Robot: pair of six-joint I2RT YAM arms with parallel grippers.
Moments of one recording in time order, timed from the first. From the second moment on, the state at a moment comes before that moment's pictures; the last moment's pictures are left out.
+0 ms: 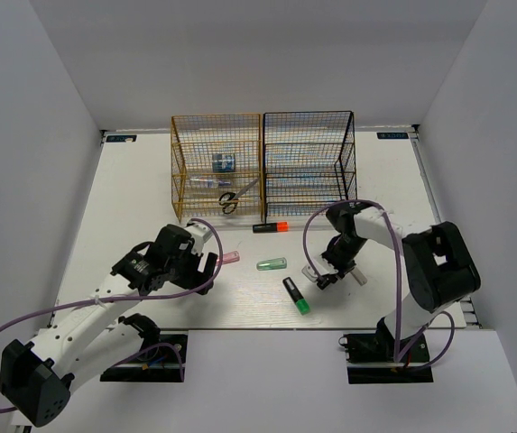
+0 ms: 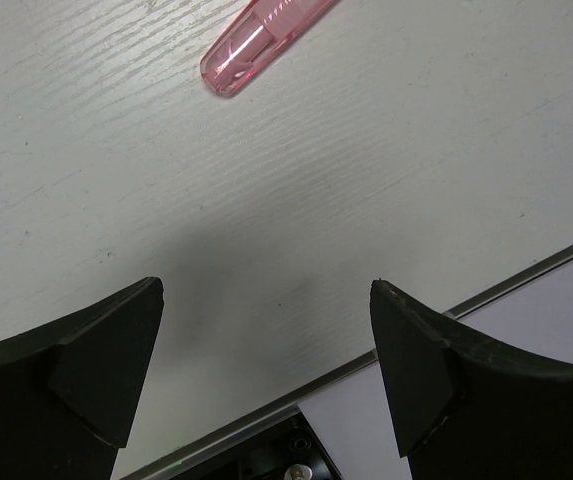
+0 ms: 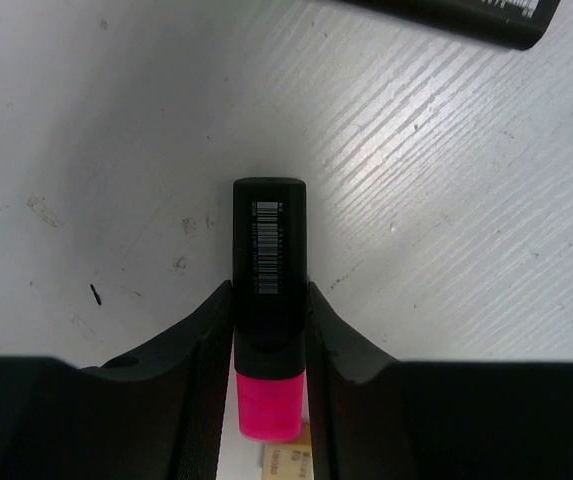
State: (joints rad) left arm -0.59 0.85 0.61 -0.72 0.05 -0.16; right arm 0.44 1.61 0.88 -1.01 -0.46 -1.97
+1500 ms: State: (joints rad) left arm -0.59 0.85 0.60 -0.71 0.05 -0.16; right arm 0.42 1.91 1.82 -0.45 -0.10 -1.38
